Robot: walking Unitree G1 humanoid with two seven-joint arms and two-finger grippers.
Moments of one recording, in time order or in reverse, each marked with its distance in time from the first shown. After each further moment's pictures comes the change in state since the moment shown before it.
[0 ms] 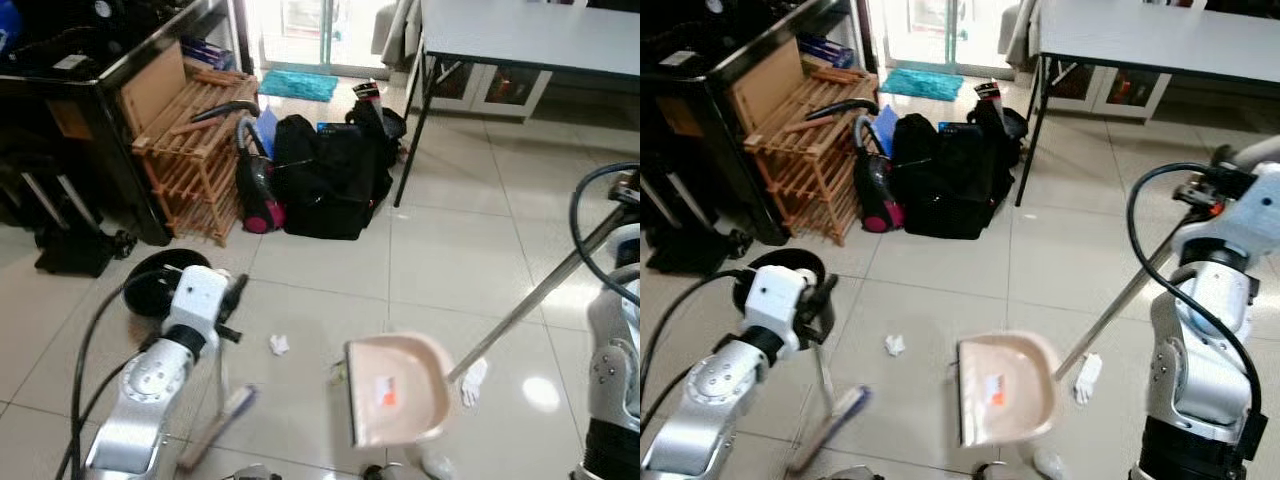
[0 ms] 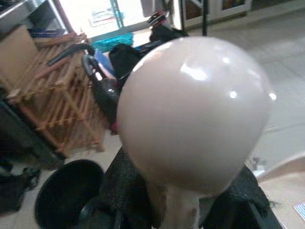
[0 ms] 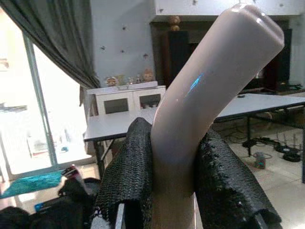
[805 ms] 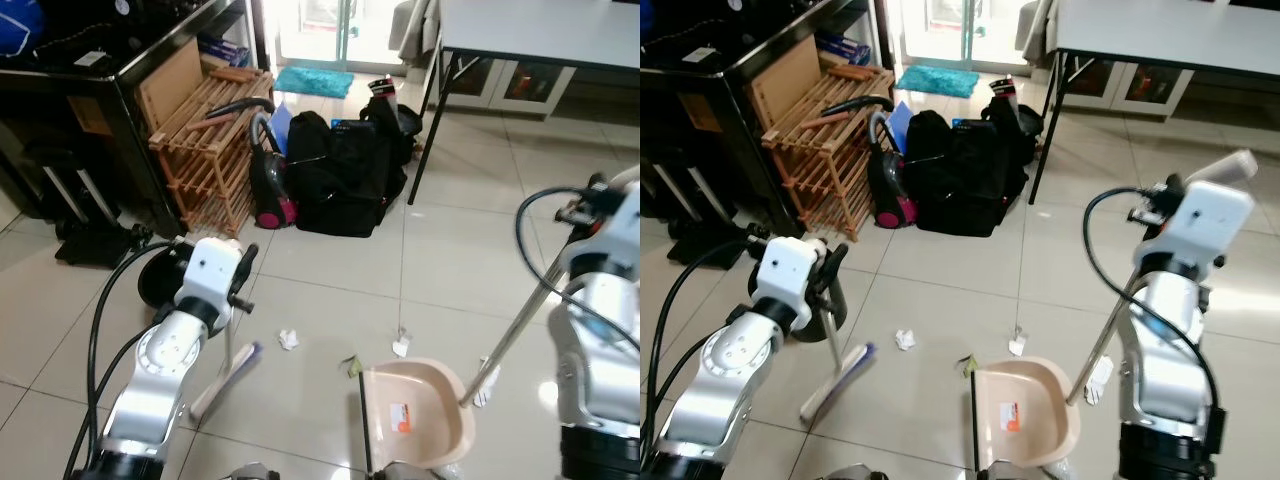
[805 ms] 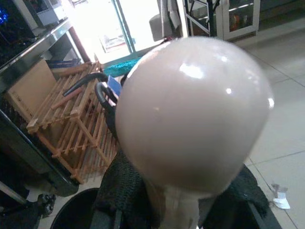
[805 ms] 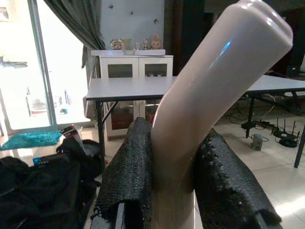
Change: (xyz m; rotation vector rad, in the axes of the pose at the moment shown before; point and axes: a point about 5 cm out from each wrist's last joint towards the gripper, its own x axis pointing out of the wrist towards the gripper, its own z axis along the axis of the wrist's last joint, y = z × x) left arm 0.022 -0.003 0.034 0.056 -0.129 0.018; right arm -0.014 0.020 -0.041 -0.111 0.115 0.020
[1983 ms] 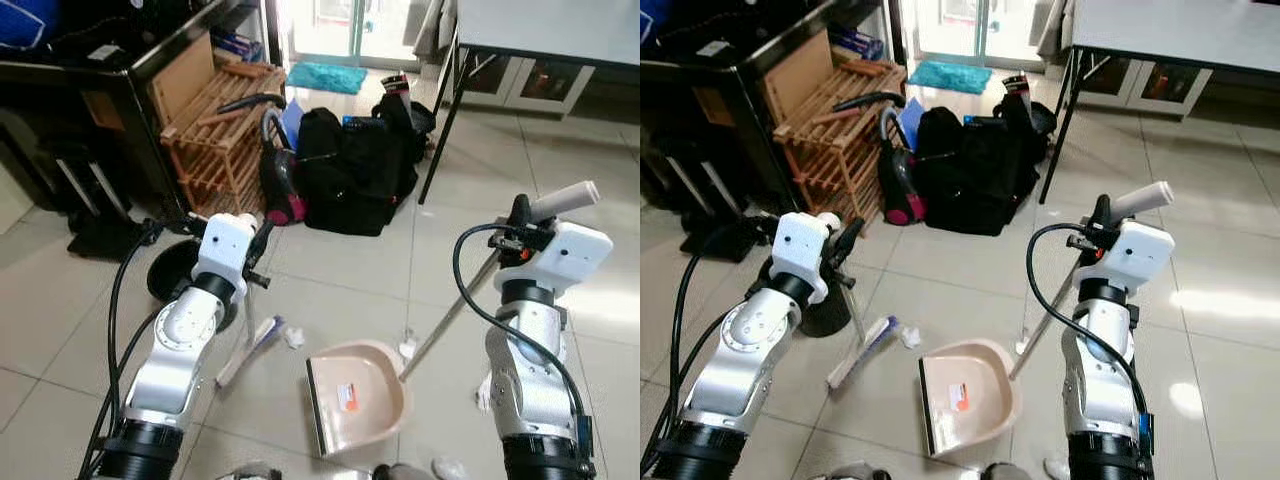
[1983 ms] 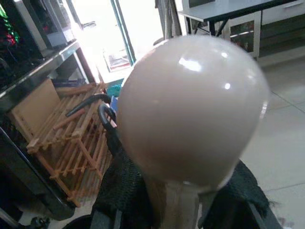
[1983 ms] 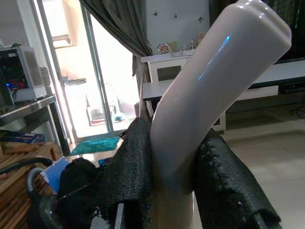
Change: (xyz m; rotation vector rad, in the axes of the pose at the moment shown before) left arm 0.020 -0.004 0.020 -0.028 -0.110 -0.006; right arm -0.025 0.042 -0.037 0.180 -0.047 0.171
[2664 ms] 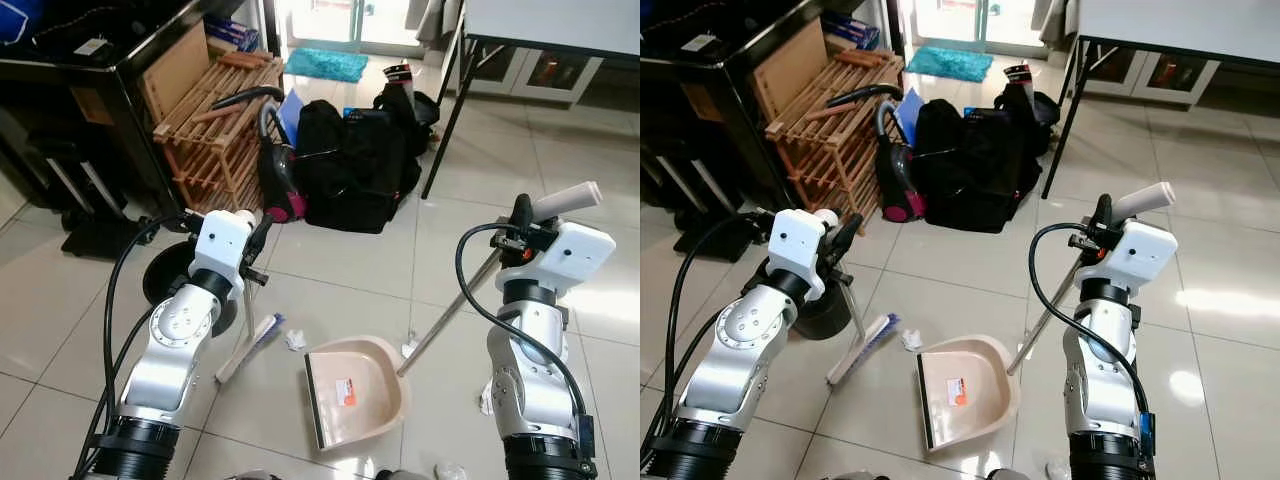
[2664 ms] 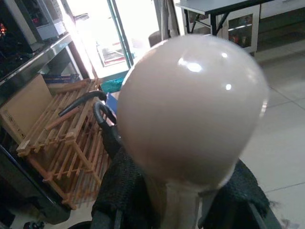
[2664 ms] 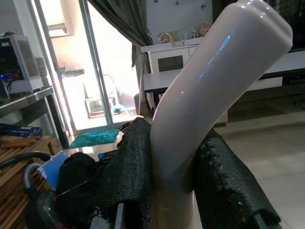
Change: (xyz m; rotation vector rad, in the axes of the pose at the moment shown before) left arm 0.001 0.003 0.003 0.001 -0.015 -0.020; right arm 0.001 -0.002 0.001 0.014 -0.001 -0.003
